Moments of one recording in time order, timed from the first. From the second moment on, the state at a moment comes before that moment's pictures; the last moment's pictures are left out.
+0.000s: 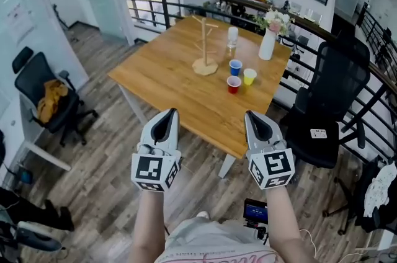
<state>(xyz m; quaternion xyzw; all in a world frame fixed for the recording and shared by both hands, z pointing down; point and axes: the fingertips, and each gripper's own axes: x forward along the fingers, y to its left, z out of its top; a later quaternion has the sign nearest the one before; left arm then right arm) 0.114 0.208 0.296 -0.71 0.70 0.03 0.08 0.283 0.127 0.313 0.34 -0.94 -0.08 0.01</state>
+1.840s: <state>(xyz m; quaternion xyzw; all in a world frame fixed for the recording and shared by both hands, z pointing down) -0.080 -0.093 0.335 -0.78 0.62 0.00 0.04 0.131 -0.144 0.386 0.45 -0.89 -0.03 0.08</state>
